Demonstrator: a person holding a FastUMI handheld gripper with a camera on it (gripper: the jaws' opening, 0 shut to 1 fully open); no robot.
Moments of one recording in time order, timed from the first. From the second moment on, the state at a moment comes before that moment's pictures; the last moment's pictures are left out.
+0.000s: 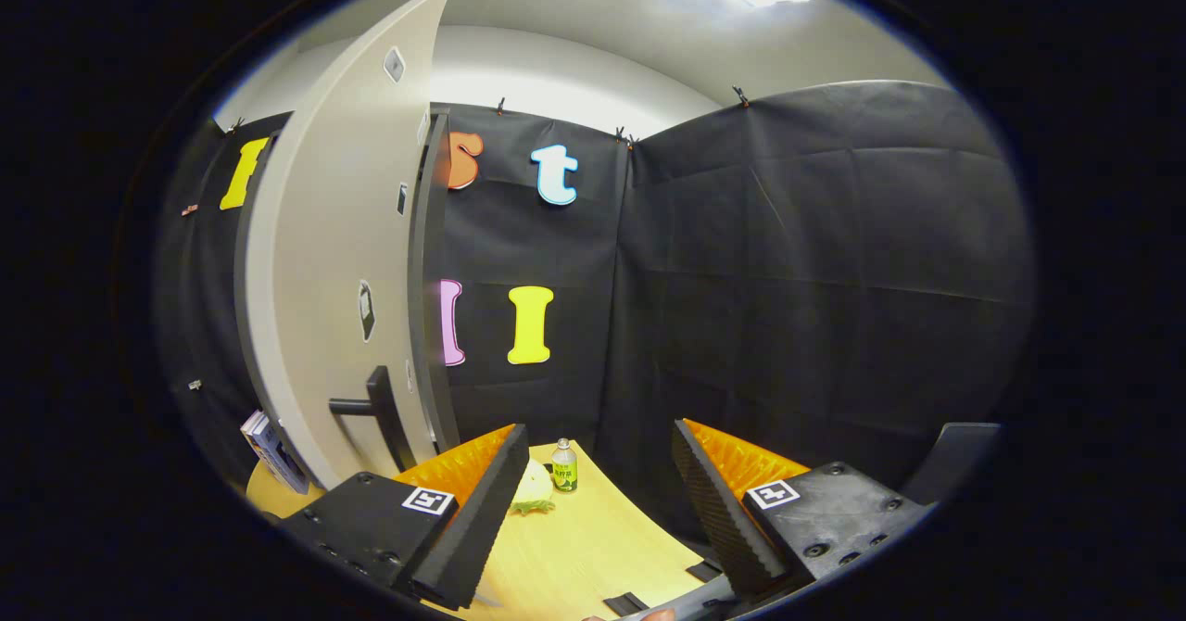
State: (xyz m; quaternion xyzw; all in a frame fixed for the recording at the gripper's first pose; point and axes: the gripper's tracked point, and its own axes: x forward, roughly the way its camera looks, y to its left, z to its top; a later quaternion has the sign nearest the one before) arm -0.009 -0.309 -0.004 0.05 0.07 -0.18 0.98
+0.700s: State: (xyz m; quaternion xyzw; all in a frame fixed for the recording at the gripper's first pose) arm 0.013 -0.289 -0.021 0.10 0.09 -0.16 0.98
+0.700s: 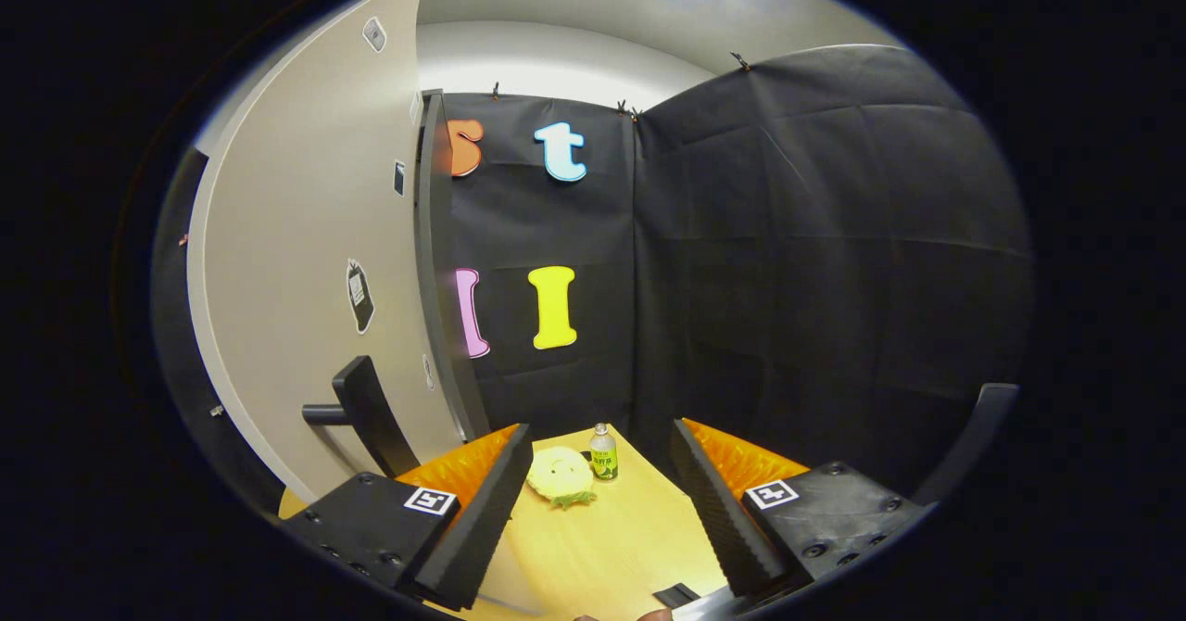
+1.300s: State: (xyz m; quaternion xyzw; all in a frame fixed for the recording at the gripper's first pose) arm 0.009 -0.197 -0.009 0.10 0.10 -0.11 0.98
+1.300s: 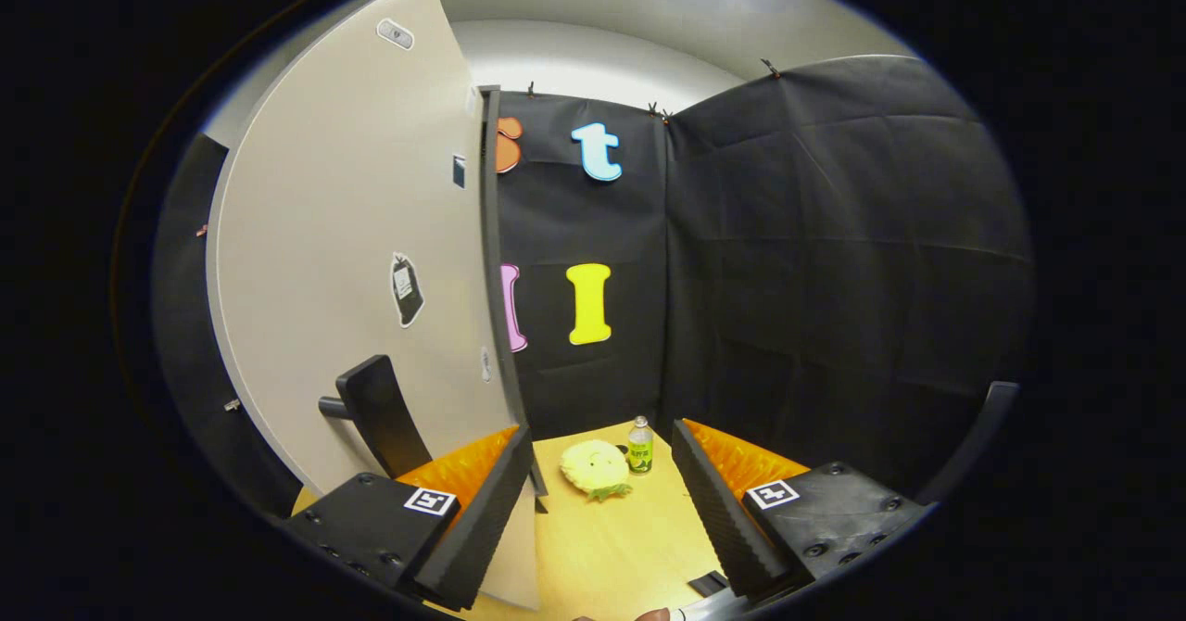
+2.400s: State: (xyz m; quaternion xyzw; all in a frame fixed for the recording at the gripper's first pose) arm 0.049 0.046 0.008 0.11 0.10 0.11 0.98
